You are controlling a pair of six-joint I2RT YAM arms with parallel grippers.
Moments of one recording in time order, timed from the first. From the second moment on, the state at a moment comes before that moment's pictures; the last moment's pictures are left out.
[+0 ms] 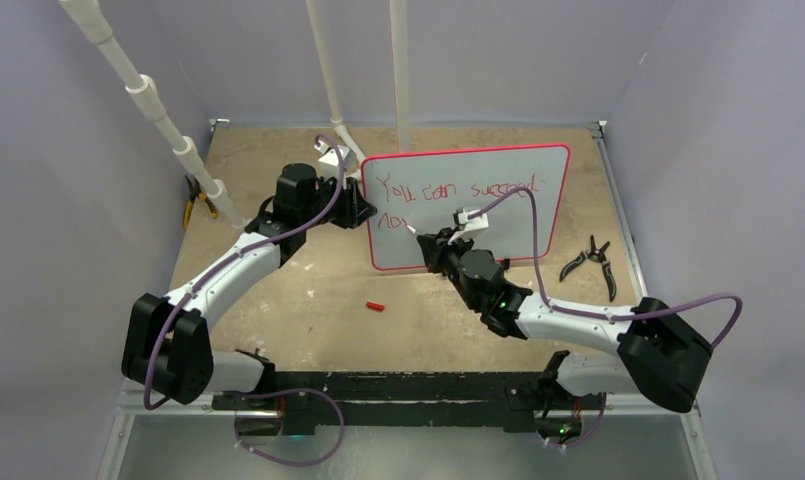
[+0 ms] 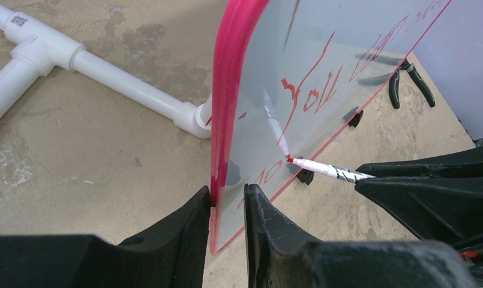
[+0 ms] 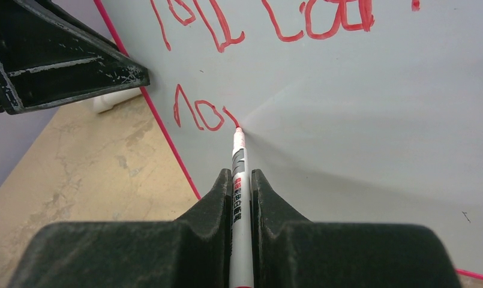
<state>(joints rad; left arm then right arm) -0.39 1.34 0.92 0.01 0.39 -0.26 0.92 1.25 0.51 0.62 0.50 0.43</state>
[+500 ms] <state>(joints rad) -0.39 1.34 0.92 0.01 0.39 -0.26 0.92 1.21 0.53 0.58 0.54 0.41</state>
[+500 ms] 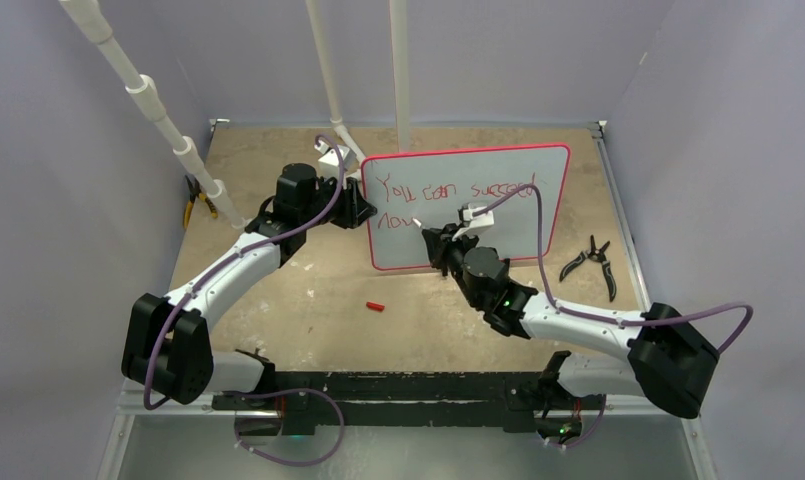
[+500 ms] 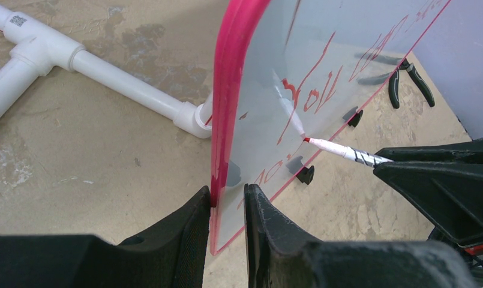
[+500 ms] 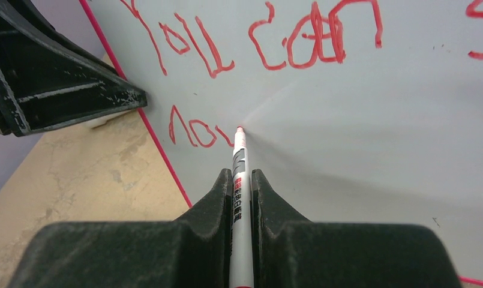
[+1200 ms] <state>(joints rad) -0.39 1.34 0.92 0.01 0.39 -0.26 0.92 1.18 0.51 0.54 0.57 0.43</state>
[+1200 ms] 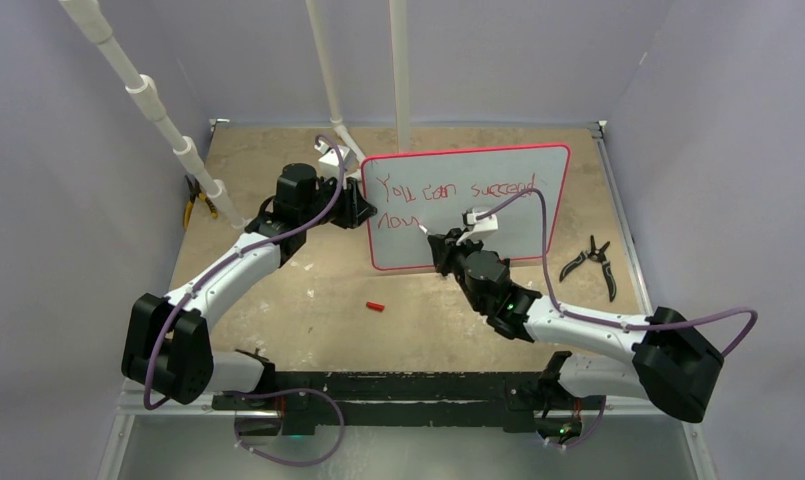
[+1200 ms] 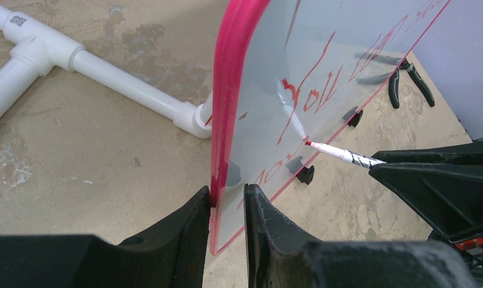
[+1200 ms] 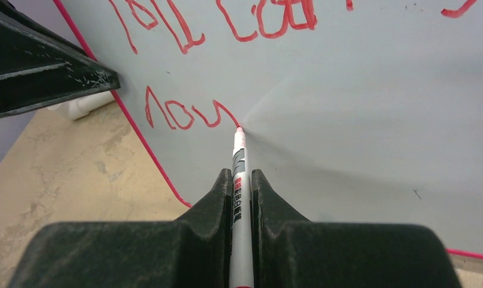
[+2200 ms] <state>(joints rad) -0.39 1.34 0.92 0.01 0.39 -0.26 0.92 1.17 0.54 0.53 0.60 0.39</state>
